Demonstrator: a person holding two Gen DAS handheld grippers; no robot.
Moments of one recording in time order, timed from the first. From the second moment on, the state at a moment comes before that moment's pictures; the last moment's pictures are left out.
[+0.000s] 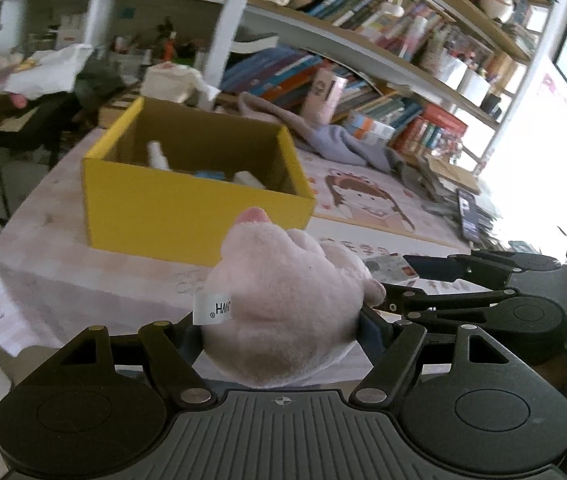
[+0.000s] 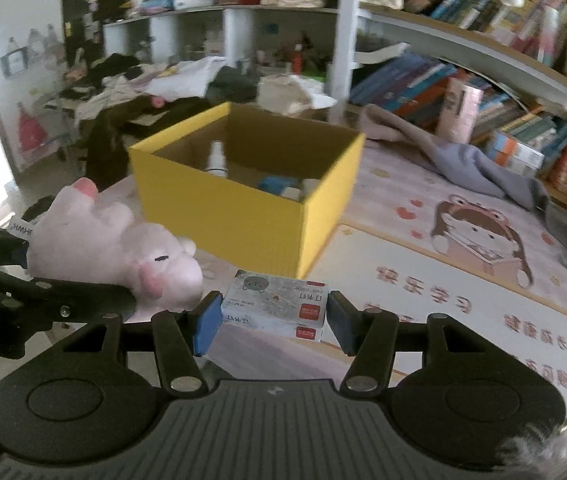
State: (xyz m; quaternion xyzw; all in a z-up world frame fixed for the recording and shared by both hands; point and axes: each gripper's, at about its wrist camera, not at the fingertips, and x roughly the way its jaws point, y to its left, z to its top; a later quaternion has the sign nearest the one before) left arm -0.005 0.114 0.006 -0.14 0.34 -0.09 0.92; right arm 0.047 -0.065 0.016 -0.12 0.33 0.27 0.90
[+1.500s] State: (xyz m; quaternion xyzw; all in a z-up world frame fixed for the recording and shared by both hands) left arm 0.161 0.160 0.007 -0.09 0.33 -0.05 0.94; right arm 0.249 0.028 0.034 -0.15 0.25 0.32 0.90
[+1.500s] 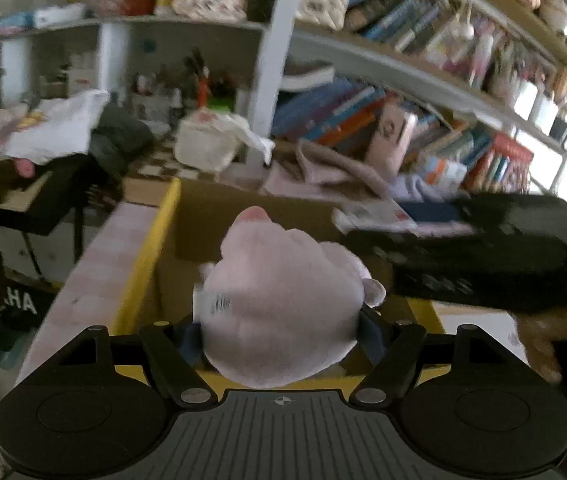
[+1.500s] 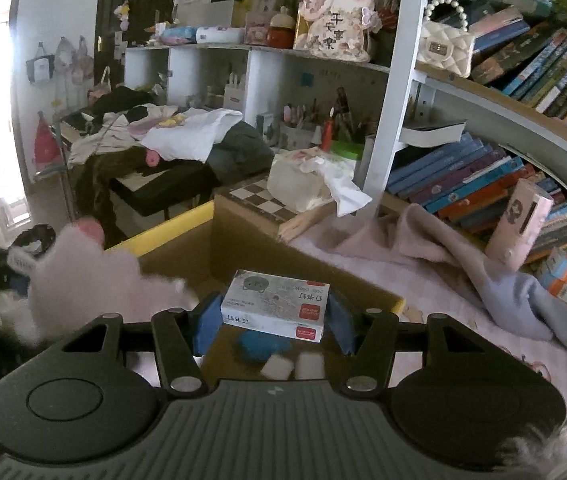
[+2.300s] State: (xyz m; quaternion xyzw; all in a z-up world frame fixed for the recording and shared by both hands) left arm 0.249 0.131 -0.037 -0.03 0.43 -0.07 0.90; right arm 0.382 0.071 -0.024 -0.11 0.45 0.30 0.84
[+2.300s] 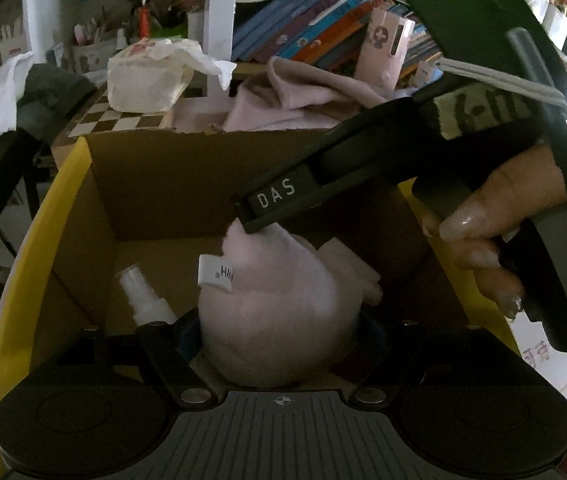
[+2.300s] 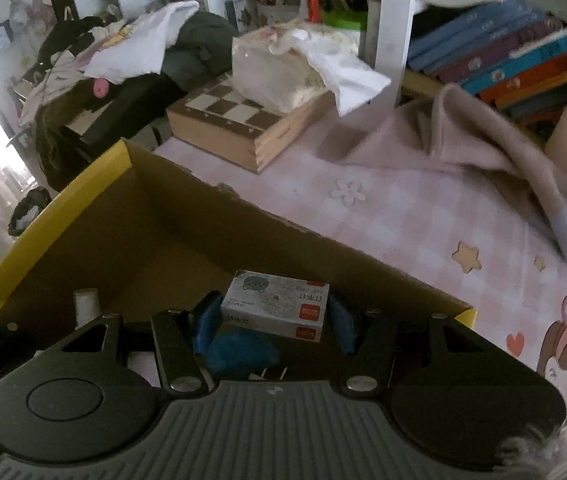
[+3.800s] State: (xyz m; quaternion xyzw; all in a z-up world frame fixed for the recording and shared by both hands) left arm 0.093 0.118 0.058 -0.02 0.26 -0.04 0.97; right arm 0.190 -0.044 0.082 -0.06 0.24 0.26 0.93
